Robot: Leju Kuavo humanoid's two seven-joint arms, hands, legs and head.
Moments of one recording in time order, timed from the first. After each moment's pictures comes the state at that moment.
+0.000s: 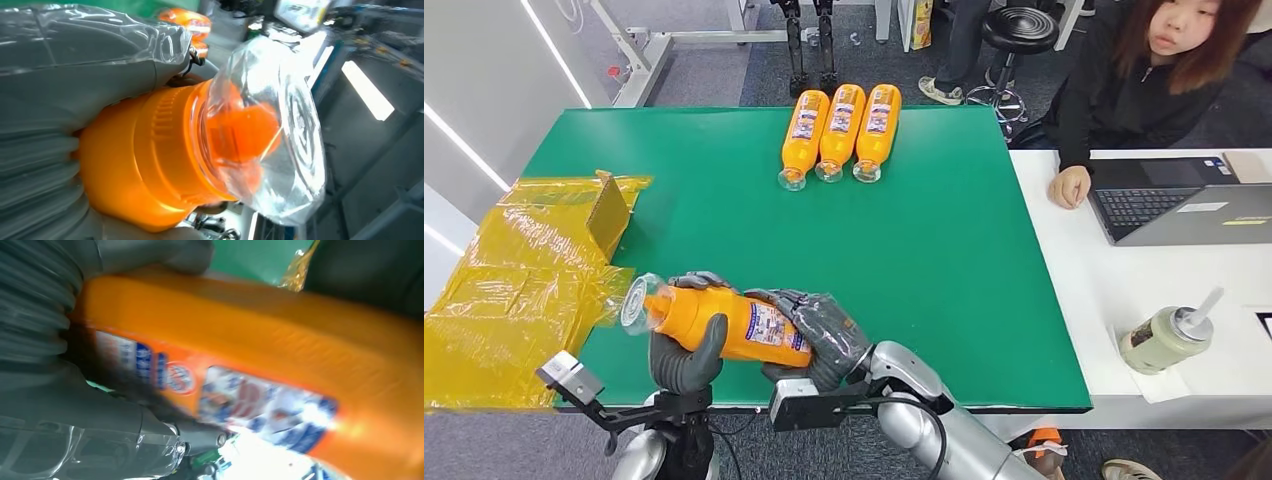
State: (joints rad) left arm 0.00 -0.15 -0.39 -1.31 0.22 -0.08 -0.49; right arm -0.45 0.03 0.82 -1.16 0.62 -0.07 -0.41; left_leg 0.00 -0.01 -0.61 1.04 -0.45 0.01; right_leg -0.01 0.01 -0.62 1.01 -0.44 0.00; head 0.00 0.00
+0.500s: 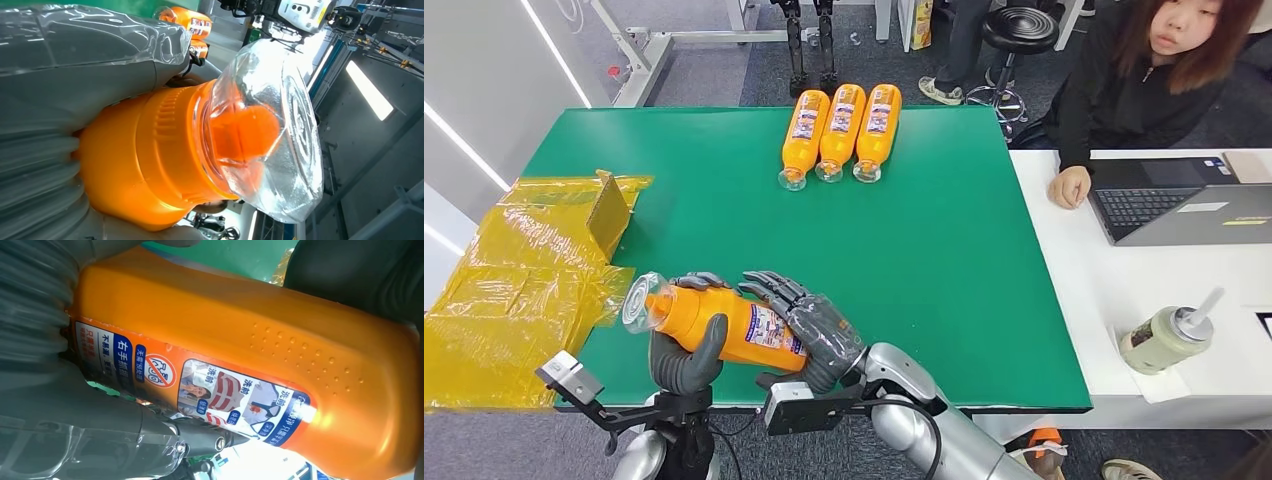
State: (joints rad) left arm 0.00 -0.15 -0.39 -1.31 0.22 -0.08 -0.49; right arm -0.45 0.04 0.84 -1.14 0.59 -0.11 -0.42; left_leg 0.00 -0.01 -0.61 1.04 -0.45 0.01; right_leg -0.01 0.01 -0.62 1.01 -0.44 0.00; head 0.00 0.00
